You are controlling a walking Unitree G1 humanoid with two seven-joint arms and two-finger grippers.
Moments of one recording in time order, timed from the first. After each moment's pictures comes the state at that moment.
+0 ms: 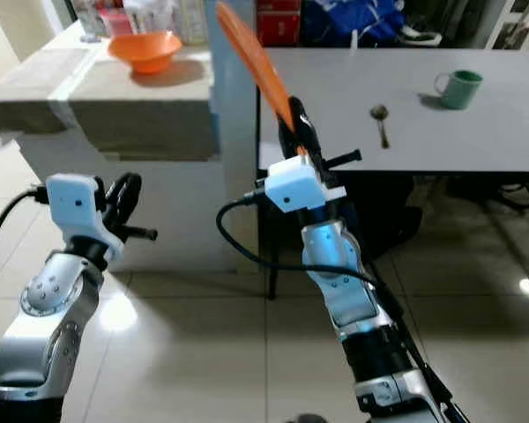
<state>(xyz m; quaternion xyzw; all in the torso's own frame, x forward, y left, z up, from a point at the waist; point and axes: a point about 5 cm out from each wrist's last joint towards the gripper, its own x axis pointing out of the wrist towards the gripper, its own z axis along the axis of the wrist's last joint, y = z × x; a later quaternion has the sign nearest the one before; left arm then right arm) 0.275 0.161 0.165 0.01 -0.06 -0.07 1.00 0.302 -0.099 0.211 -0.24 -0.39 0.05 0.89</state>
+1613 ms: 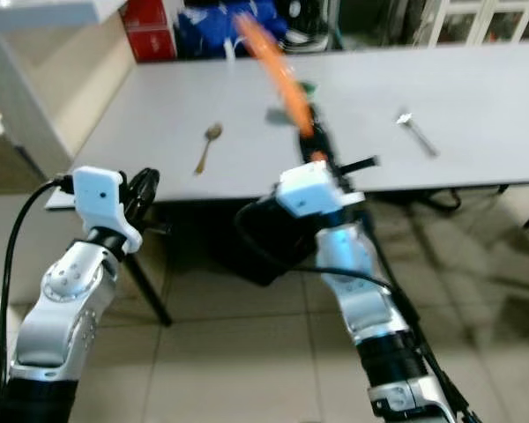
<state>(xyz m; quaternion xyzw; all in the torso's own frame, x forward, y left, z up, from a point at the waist) 0.291 0.150 0.166 0.03 -0.06 -0.09 0.99 0.302 -0.118 0.206 -0.27 -0.37 0.02 0.89</state>
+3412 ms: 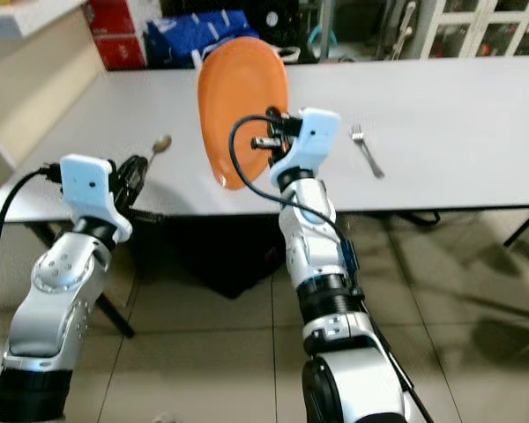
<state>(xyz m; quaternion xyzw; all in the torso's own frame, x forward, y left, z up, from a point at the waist) 0.297 0.157 0.175 0.05 -0.08 -0.08 0.99 0.367 -0.078 0.196 0.16 -0.13 0.13 0.97</state>
